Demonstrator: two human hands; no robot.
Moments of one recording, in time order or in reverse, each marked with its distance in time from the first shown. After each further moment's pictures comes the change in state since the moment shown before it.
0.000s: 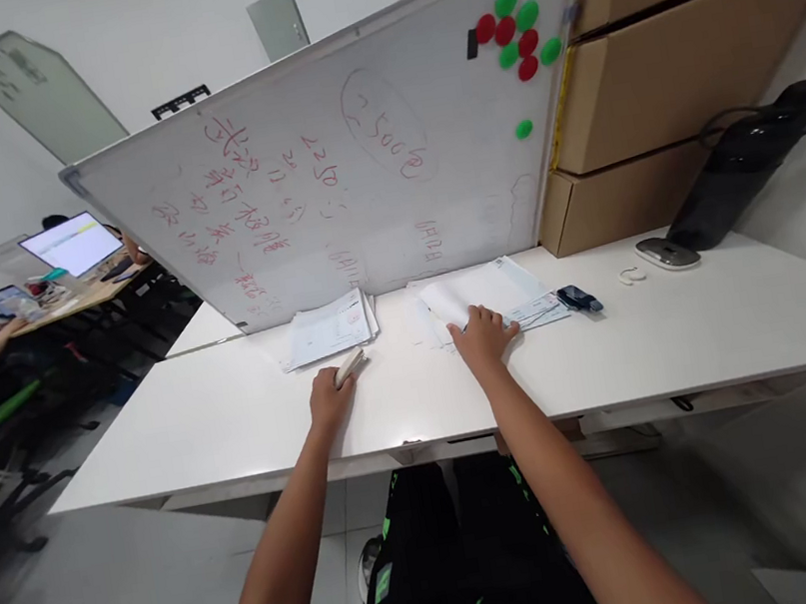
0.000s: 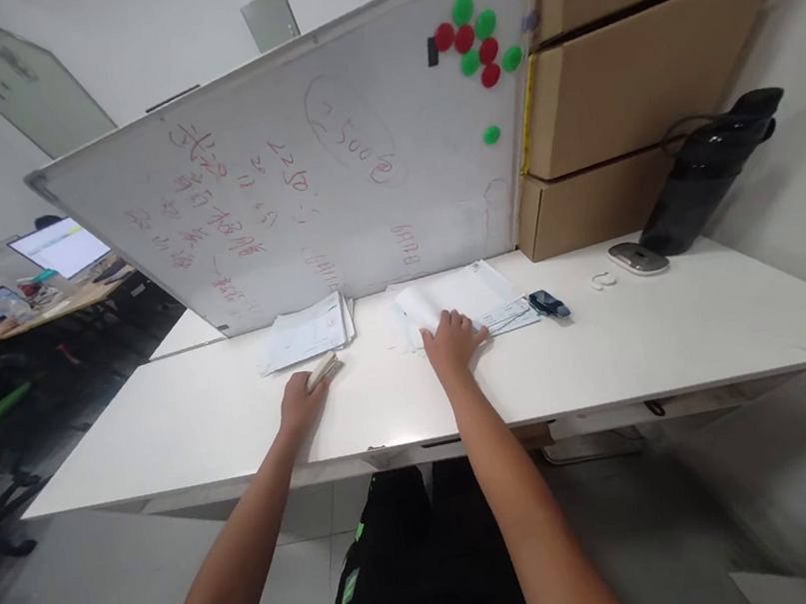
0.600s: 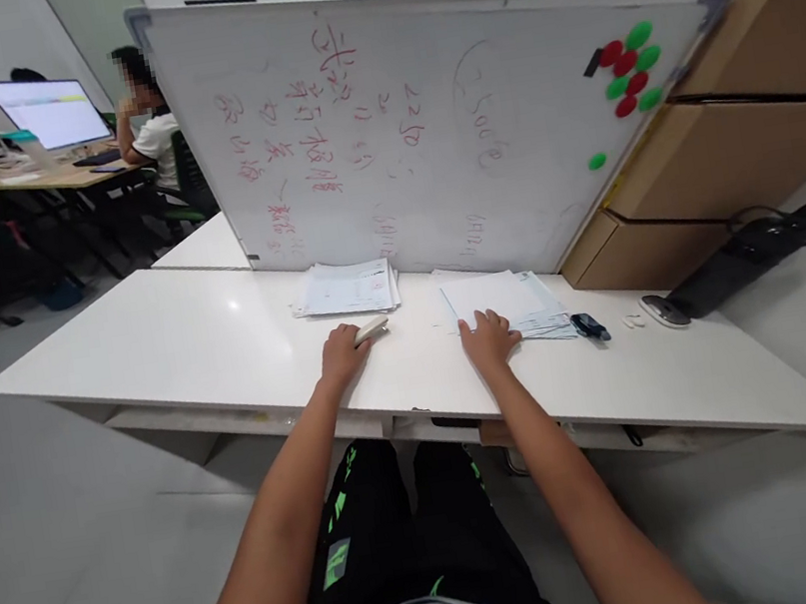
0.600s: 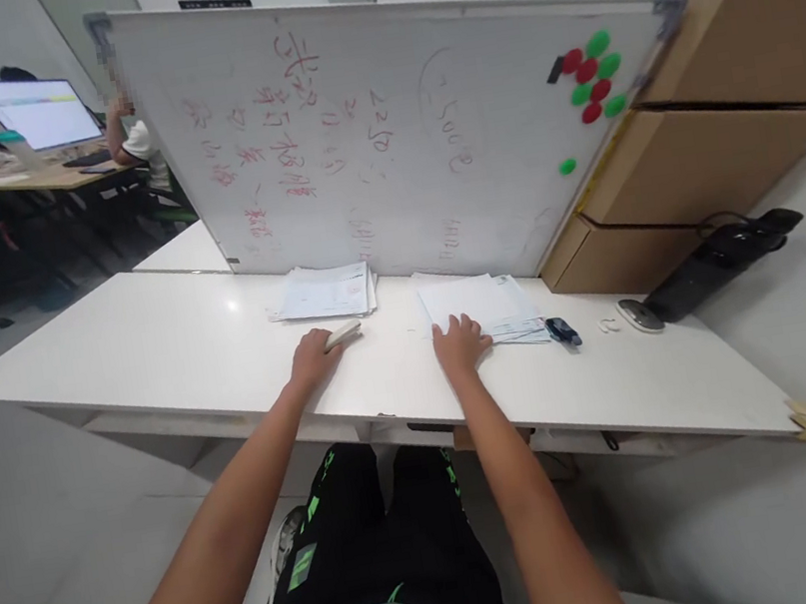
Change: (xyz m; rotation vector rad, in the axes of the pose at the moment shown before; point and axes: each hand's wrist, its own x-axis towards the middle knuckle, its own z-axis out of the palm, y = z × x) left_hand -0.012 -0.003 0.007 -0.071 -0.001 0.072; right_hand -0.024 -0.015 0.007 -0.175 -0.091 -0.137
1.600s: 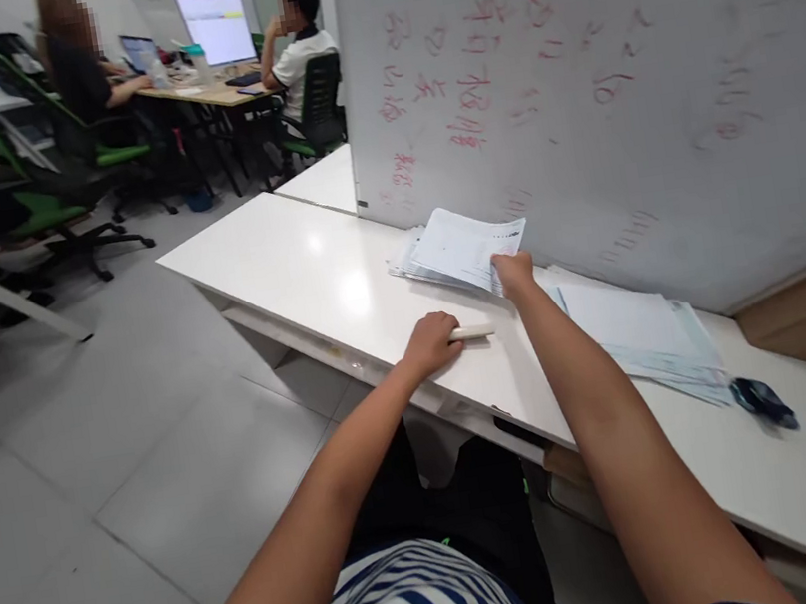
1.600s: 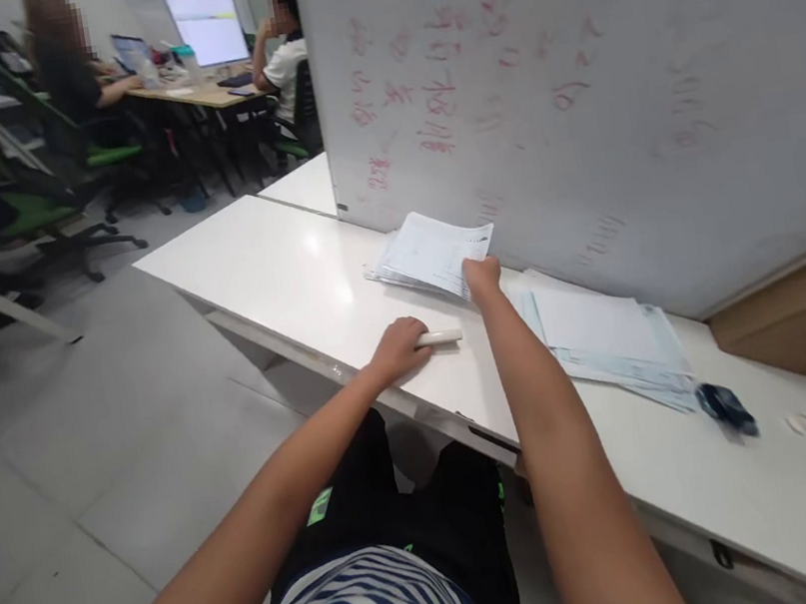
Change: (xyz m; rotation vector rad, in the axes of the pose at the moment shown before) left_hand -0.038 0.016 -0.005 -0.027 -0.012 0.178; right_hand 0.098 -0.171 0.069 0.825 -0.111 -0.082
